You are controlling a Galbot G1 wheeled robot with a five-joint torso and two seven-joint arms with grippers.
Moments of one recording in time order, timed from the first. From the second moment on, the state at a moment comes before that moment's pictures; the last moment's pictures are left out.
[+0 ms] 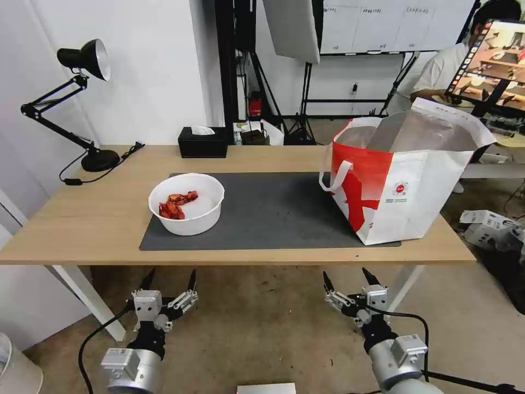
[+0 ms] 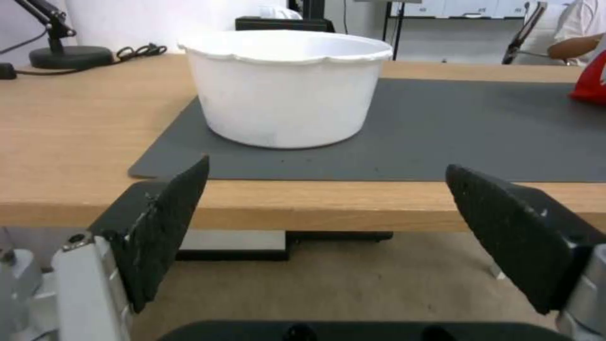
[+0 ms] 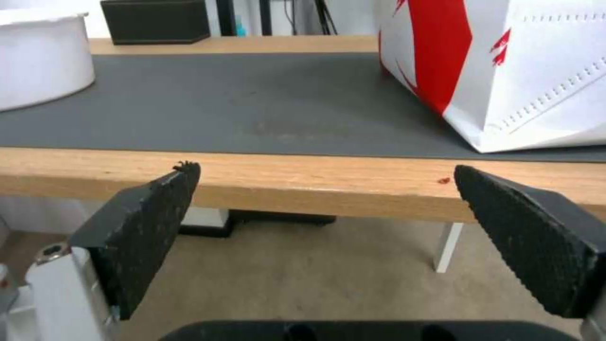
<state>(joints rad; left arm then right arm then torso) 1.80 -1.34 -0.53 -2.24 -0.20 -0.02 -0.10 -1.66 0.95 0.24 2.20 0.40 0.04 0.42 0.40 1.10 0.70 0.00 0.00</state>
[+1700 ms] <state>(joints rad) 0.82 -0.57 -0.45 -1.80 -1.45 0.75 -0.33 -1.66 0.94 0.24 2.20 0.40 0.04 0.42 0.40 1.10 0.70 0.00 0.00</state>
